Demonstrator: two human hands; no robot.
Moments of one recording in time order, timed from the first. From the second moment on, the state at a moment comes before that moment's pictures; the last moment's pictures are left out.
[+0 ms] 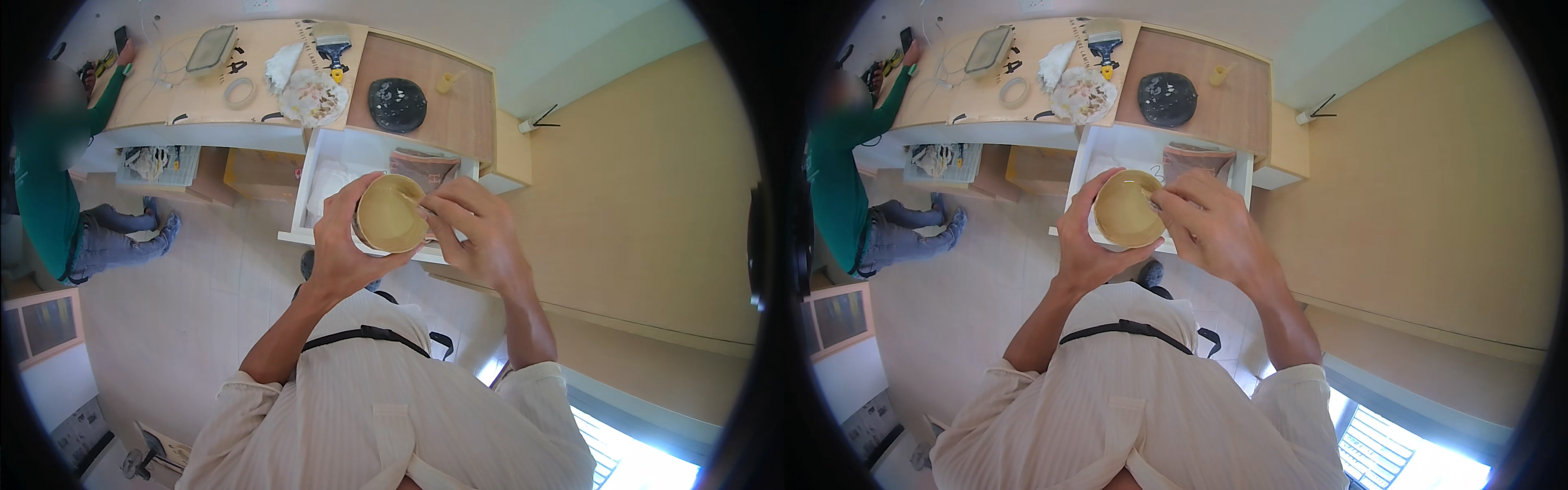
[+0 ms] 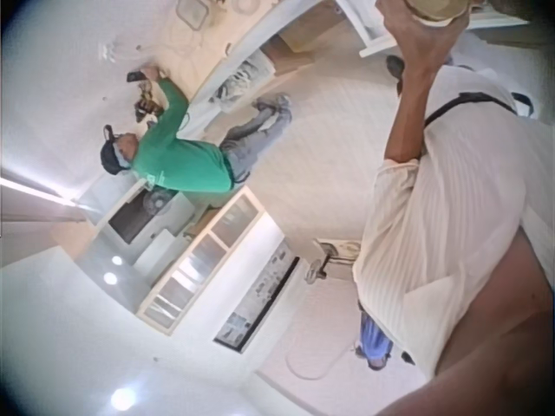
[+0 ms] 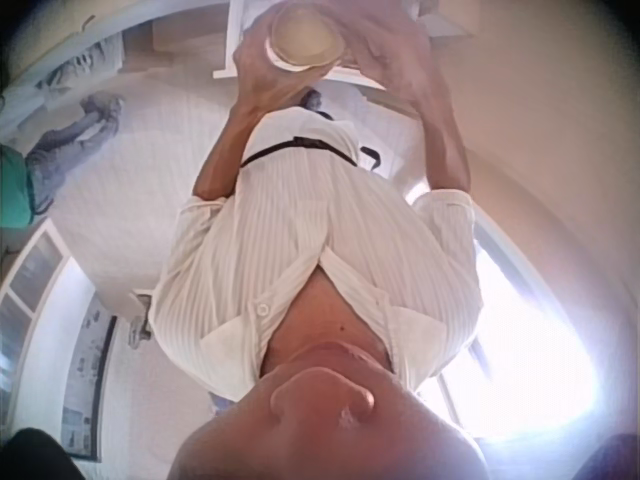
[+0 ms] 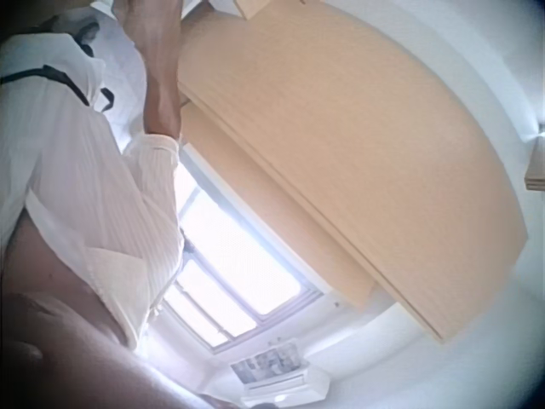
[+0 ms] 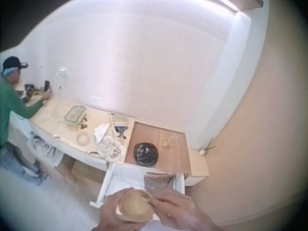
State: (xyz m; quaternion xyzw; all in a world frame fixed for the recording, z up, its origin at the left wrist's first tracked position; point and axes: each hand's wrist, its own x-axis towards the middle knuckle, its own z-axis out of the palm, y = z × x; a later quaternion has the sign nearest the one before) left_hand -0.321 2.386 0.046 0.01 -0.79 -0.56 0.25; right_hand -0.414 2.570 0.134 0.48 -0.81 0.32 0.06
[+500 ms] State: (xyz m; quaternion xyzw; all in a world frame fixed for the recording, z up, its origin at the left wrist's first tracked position) left_hand -0.323 2.393 0.041 0.00 -0.79 -0.57 0.24; right_hand -0.392 2.562 0.117 0.40 -0.82 0.38 0.14
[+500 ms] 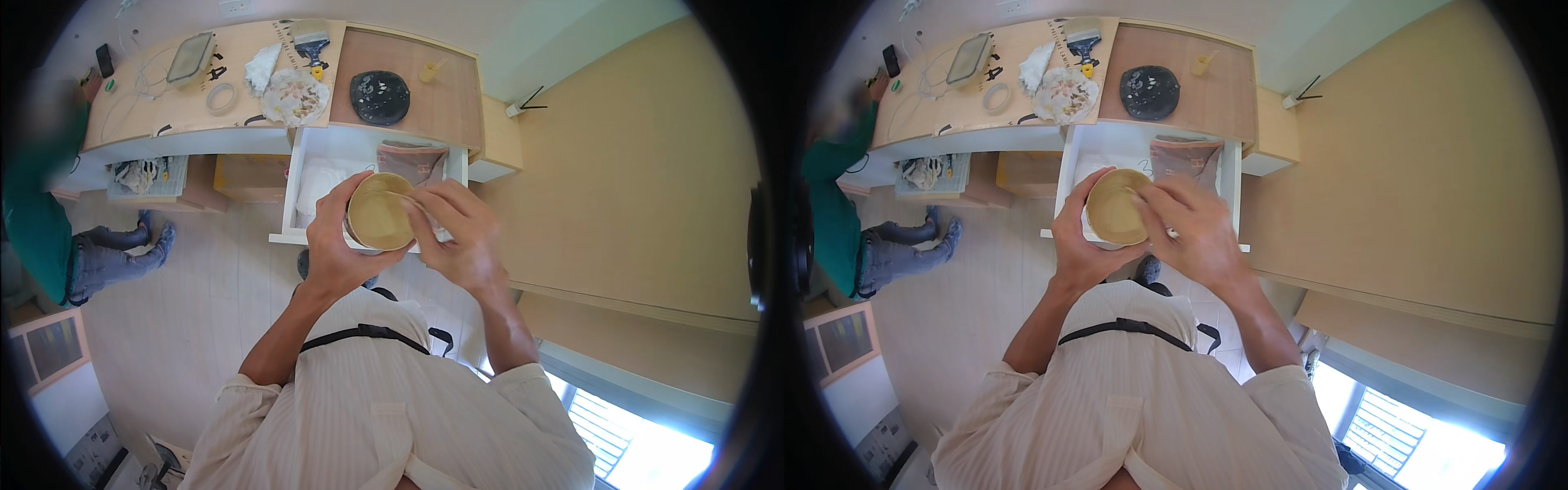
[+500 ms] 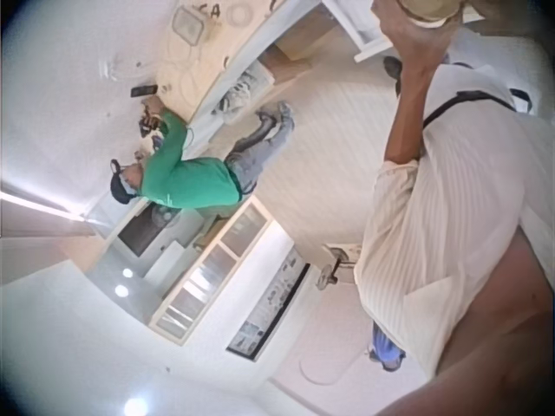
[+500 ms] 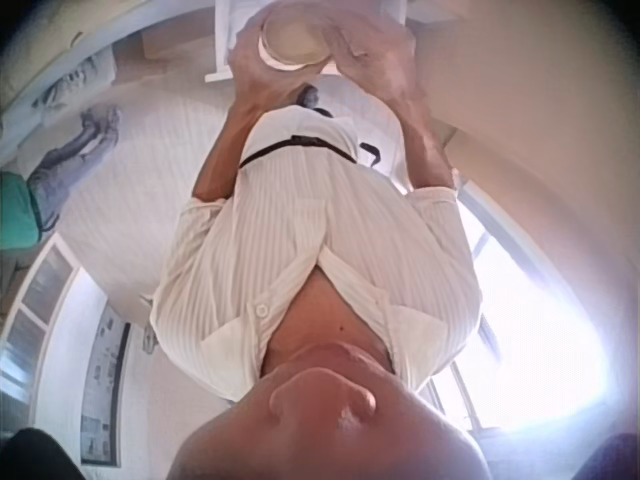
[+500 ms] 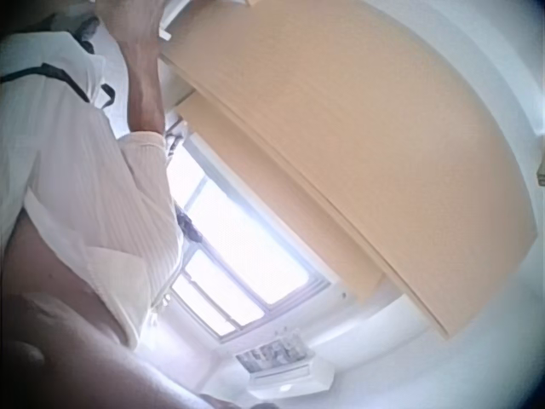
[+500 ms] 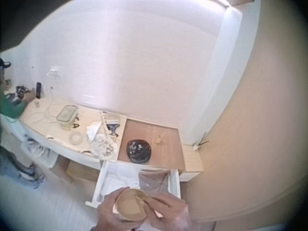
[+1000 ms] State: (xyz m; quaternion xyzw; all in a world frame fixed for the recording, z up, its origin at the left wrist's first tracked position) left_hand -0.317 2.395 0.032 0.00 -0.78 -0.58 0.24; right_hand -0.375 2.554 0.124 0.41 -0.81 0.40 0.08
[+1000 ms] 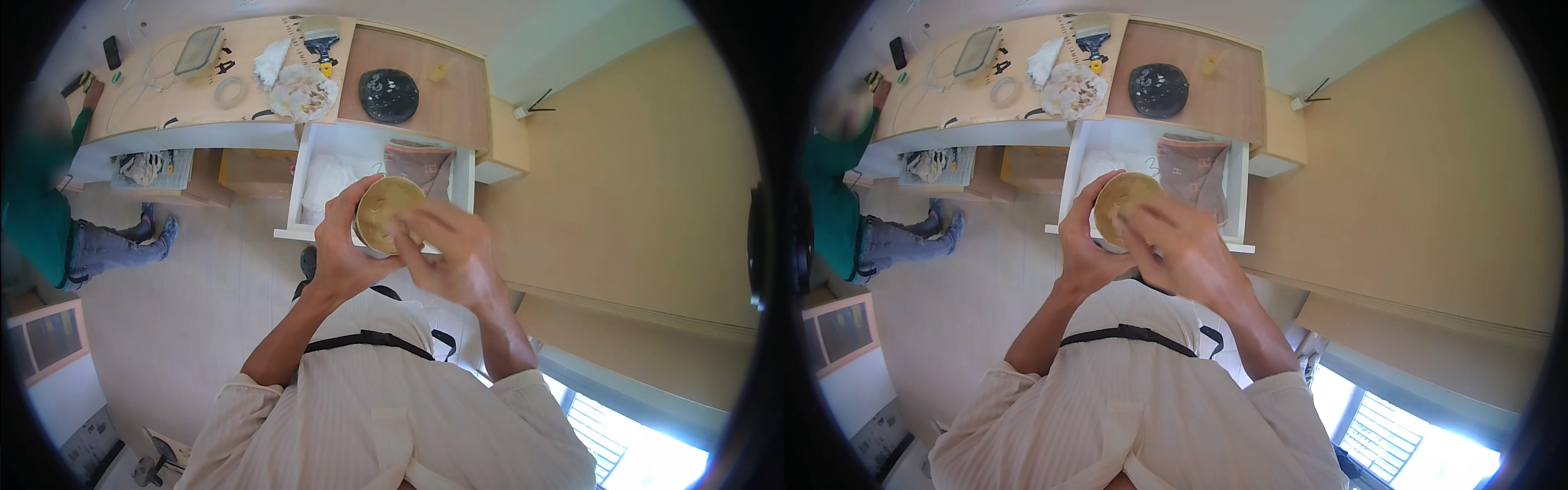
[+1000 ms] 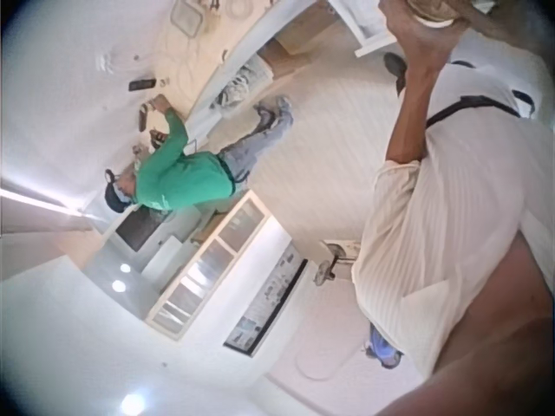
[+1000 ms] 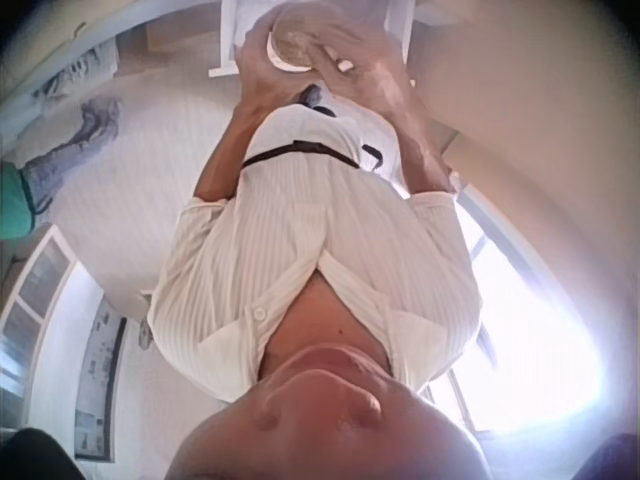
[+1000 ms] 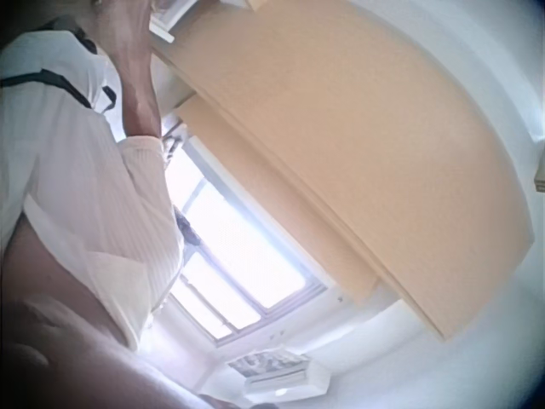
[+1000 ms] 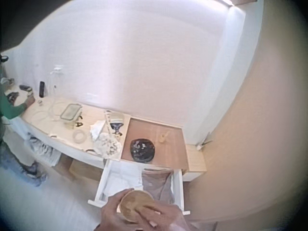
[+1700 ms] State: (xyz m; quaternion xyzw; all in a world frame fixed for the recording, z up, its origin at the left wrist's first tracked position) left_hand -0.301 2.389 0.034 0.01 -0.78 -0.58 0.24; right_hand -0.364 2.567 0.123 0.40 -0.82 0.39 0.10
